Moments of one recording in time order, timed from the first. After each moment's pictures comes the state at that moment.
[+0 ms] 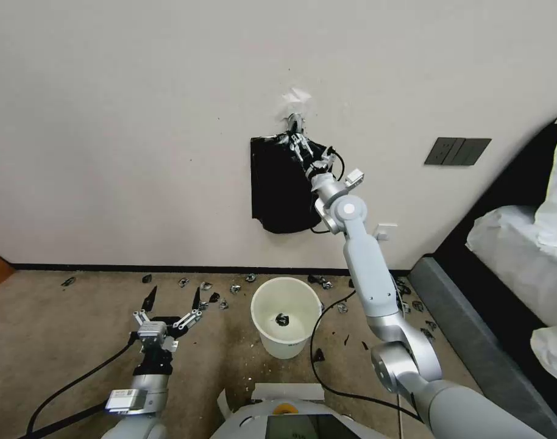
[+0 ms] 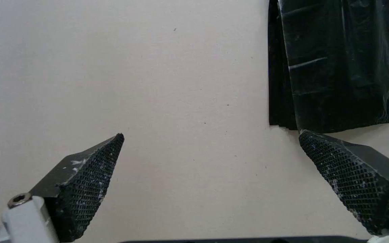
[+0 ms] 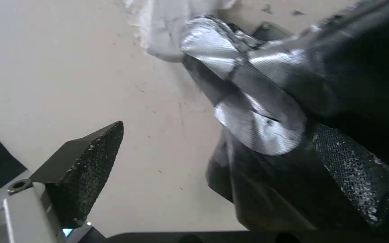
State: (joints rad) left arm 1.92 -1.40 -0.70 -2.29 -0.14 -0.33 -0.02; right arm -0.38 1.48 0.30 1.53 1.39 -0.29 0.09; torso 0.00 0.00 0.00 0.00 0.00
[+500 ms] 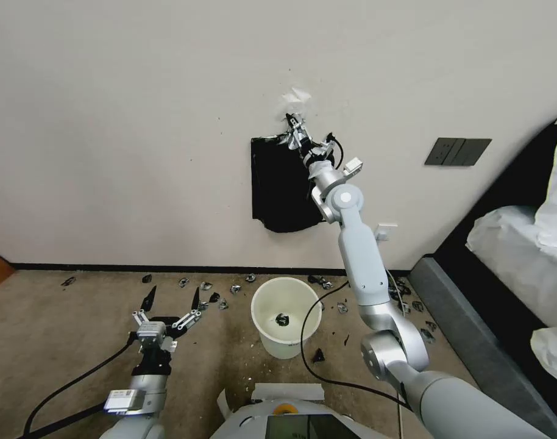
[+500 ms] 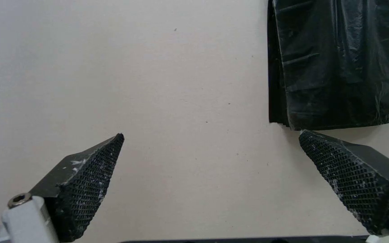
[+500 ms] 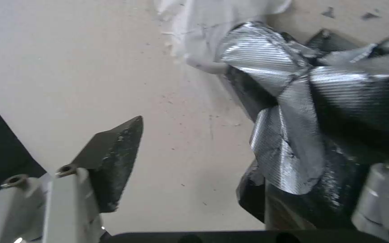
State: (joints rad) left arm 1.94 -1.40 -0.70 -2.30 -0.14 -0.33 -0.02; right arm -0.34 1.55 0.33 1.48 1.34 -0.28 0.02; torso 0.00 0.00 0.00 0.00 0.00
